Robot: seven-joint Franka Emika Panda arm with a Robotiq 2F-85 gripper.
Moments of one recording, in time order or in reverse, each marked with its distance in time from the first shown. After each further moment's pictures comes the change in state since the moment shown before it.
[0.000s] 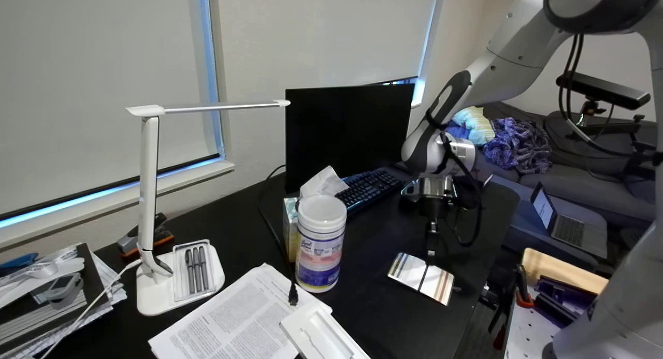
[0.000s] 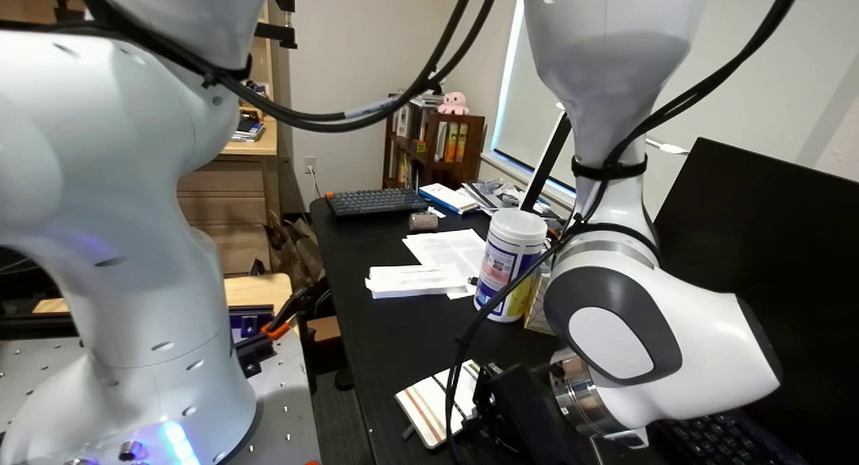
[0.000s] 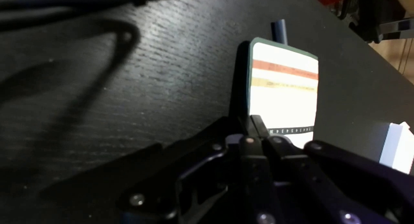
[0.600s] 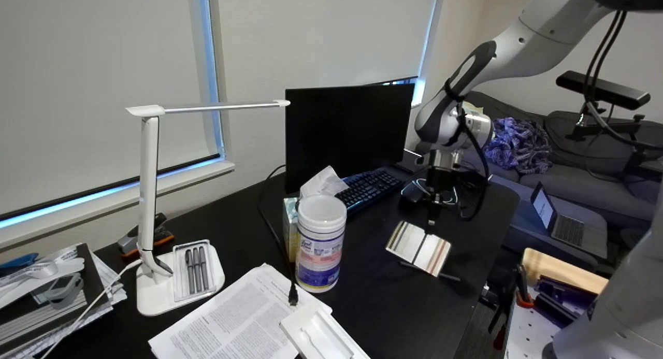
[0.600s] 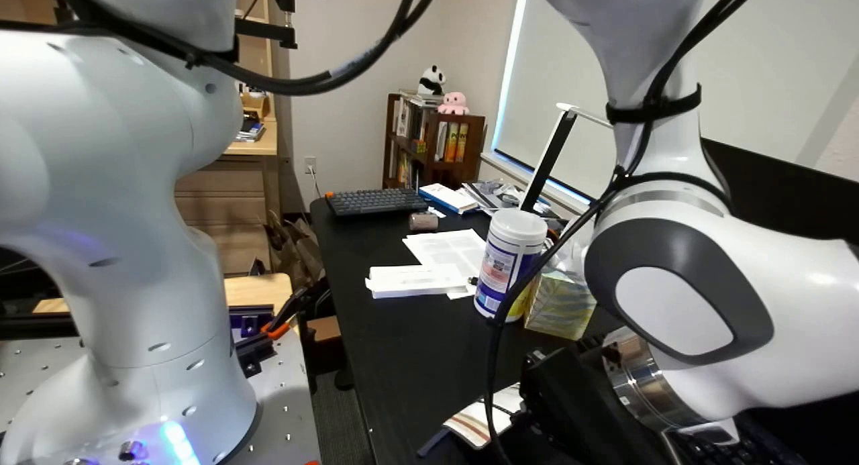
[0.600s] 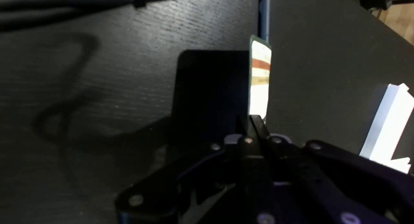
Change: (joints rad) arm -0.042 -0.153 -0.046 -0.006 0.018 -0.015 -0.019
